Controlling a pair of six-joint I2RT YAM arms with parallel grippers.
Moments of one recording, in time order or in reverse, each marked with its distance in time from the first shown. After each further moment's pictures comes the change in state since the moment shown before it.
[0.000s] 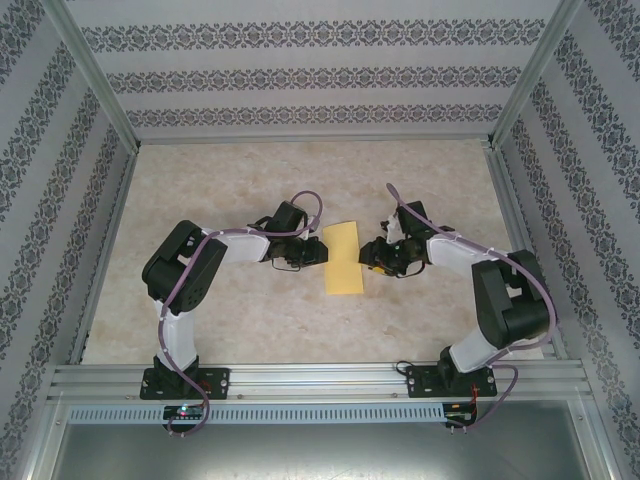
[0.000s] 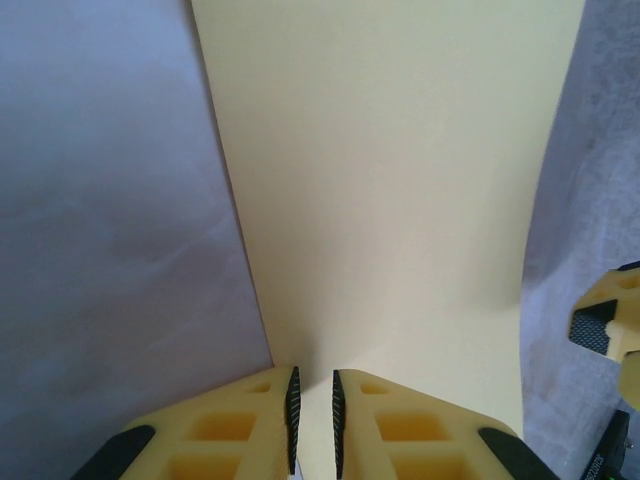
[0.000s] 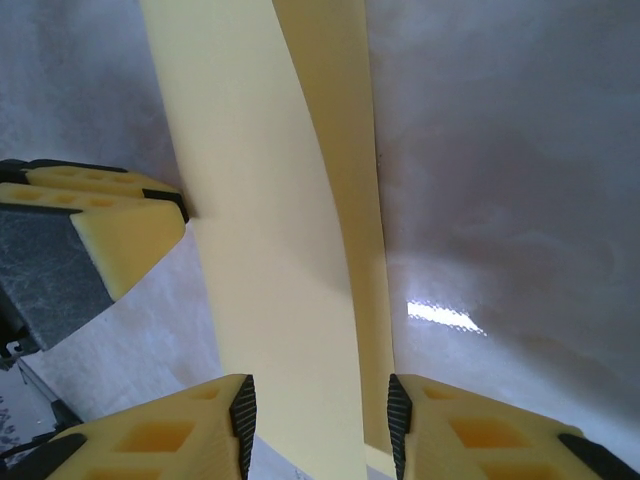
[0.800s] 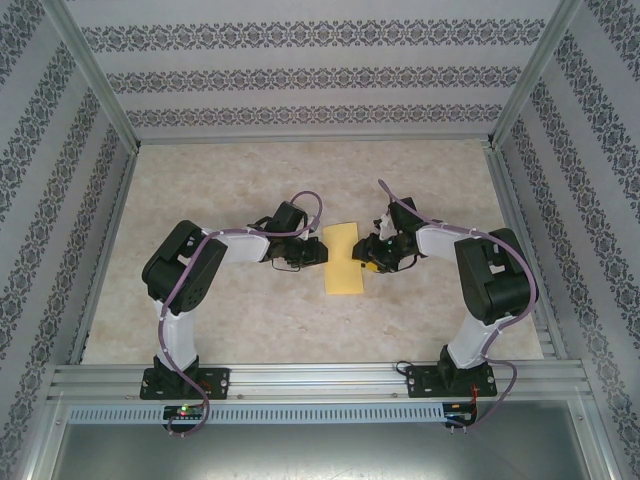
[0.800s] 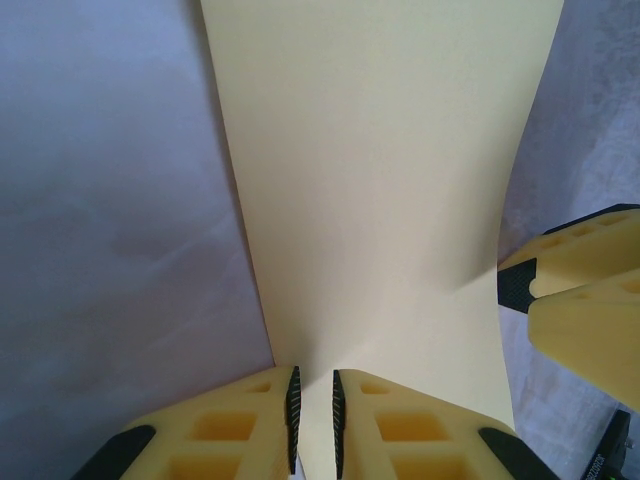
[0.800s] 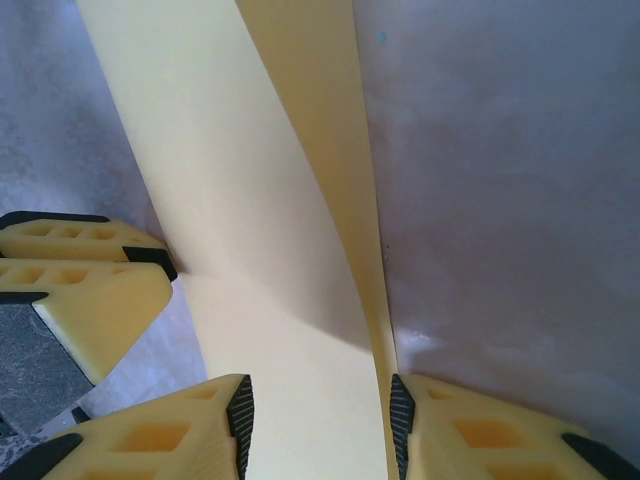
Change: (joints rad) left arm 0.000 0.000 -0.002 0.001 0.000 0.000; right arm 0.010 0.158 0.076 0.050 -0.042 0.027
